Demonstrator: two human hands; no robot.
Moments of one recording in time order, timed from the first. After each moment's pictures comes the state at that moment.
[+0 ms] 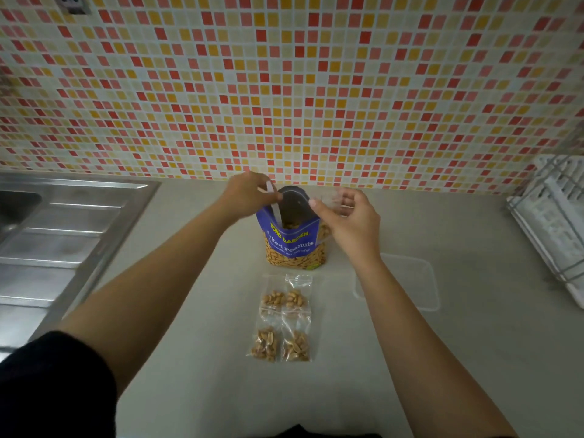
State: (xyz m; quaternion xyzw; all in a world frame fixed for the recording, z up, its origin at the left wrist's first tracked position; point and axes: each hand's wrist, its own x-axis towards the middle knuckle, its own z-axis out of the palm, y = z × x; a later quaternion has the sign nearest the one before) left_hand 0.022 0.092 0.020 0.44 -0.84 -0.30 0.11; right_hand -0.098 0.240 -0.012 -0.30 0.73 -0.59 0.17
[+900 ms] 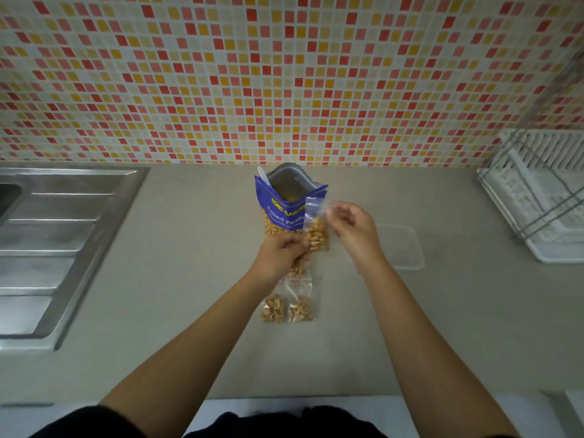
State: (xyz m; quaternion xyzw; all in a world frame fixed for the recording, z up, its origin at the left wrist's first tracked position) left_hand 0.064 0.216 -0.061 0.37 -0.60 -0.69 0.18; right_hand -0.075 0.278 -0.055 -0.22 0.70 -0.62 0.26
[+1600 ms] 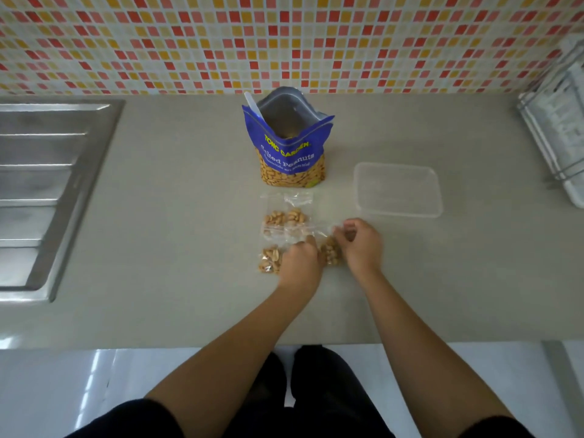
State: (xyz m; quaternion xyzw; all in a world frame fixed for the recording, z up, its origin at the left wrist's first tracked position) left_hand 0.059 0.285 -0.145 0.42 -0.87 -0.27 -0.01; right_hand -0.060 0.334 -0.188 -0.24 0.87 -0.39 0.16
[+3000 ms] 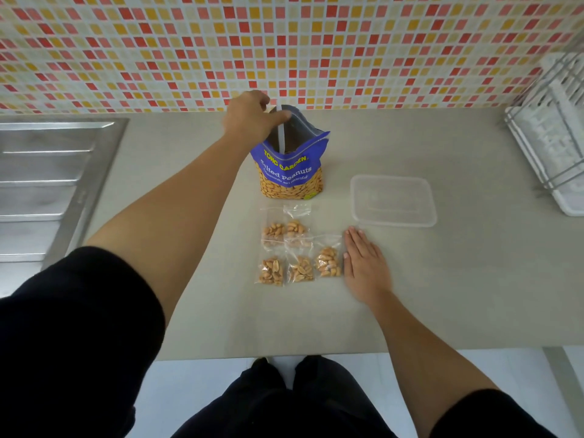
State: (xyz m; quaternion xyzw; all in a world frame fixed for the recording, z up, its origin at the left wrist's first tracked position) left_hand -0.004 0.080 -0.018 0.46 -0.83 -0.28 0.17; right_hand -0.066 0.372 -0.215 -0.47 0.88 -0.10 0.04
